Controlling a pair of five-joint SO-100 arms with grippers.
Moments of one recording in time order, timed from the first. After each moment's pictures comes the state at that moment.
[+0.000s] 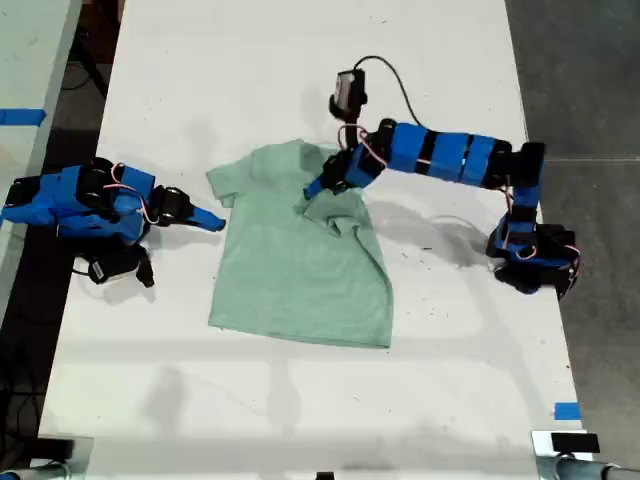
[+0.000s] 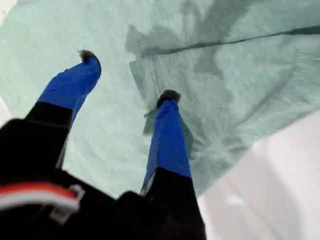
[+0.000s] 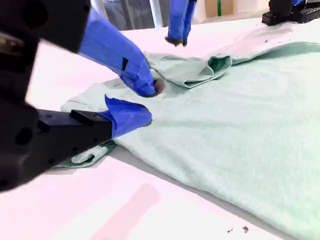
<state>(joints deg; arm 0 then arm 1) -8.0 206.1 183.3 60.0 9.9 22.5 76.8 62.8 73.5 -33.5</state>
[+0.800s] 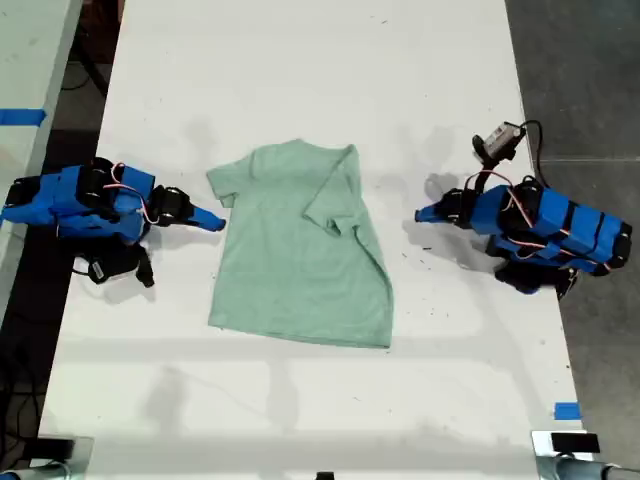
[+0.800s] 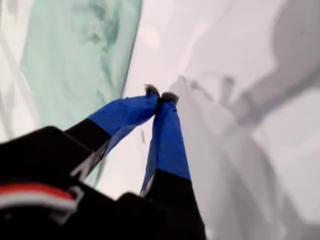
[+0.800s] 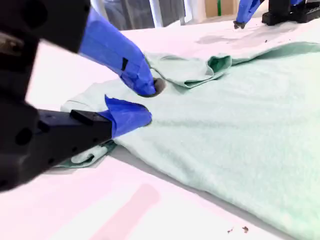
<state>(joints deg) -8.0 206.1 183.3 60.0 9.9 24.7 198.6 174.4 67.1 -14.7</state>
